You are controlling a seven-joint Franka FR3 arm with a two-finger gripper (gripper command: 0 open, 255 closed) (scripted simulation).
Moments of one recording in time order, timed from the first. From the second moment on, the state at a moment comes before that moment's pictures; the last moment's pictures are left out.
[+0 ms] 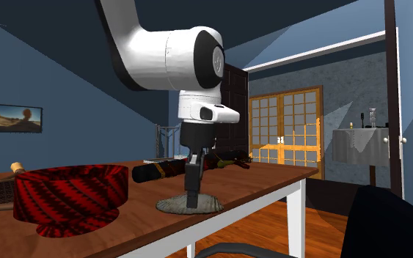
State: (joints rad) arm -0.05 0.24 0.37 -2.06 0.01 2.36 1.36
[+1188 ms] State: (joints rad) arm -0.07 0.12 0.38 -1.95 0.06 2.15 1.34
